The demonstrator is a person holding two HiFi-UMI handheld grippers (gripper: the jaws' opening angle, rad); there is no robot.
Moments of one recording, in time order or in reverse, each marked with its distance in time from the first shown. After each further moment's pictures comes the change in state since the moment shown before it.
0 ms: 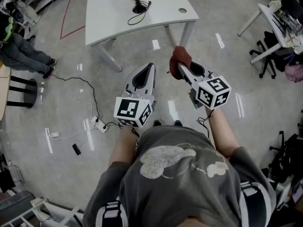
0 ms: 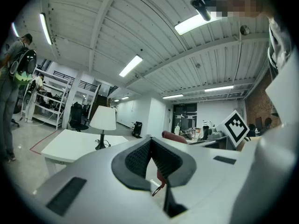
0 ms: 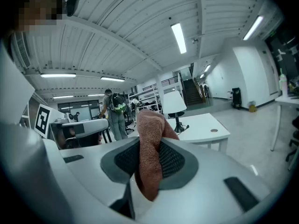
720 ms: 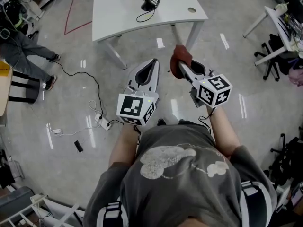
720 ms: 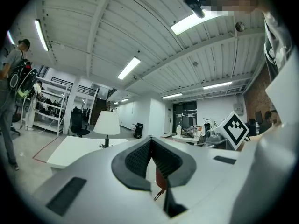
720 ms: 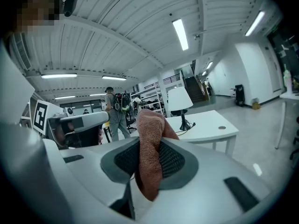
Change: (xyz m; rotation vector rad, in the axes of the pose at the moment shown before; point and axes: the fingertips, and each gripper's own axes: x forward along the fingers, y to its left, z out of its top) left arm -0.011 0.023 0.015 0.061 -0.011 -0.004; right arm 0.033 0.026 -0.005 0.009 0.021 0.027
